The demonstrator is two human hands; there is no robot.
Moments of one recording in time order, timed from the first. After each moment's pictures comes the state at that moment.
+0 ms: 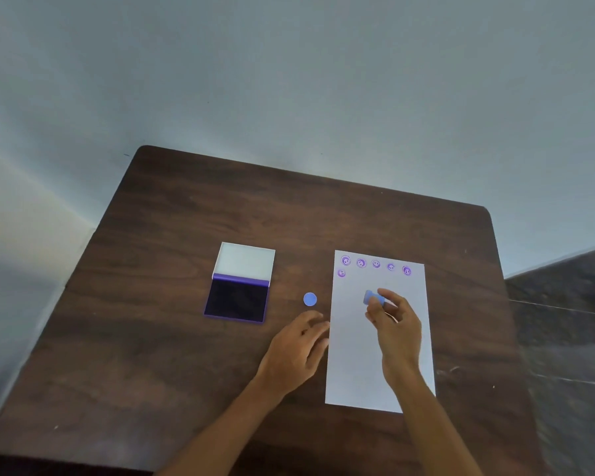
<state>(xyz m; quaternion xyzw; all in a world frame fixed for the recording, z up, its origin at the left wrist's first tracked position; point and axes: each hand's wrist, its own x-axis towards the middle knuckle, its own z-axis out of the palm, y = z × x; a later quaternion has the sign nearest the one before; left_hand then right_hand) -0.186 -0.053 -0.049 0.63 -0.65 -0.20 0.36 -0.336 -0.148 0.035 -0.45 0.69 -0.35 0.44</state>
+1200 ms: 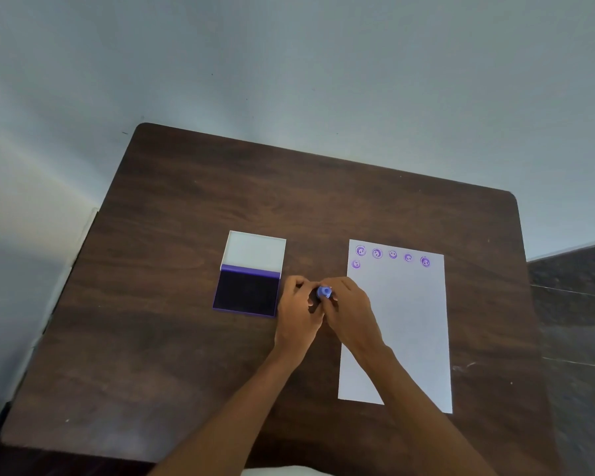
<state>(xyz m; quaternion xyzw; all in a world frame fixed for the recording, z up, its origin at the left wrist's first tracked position) -0.175 -0.101 -0.053 0.78 -0.44 -0.21 0.39 -0.273 -0.155 -0.015 -0.70 0.57 -0.05 0.43</state>
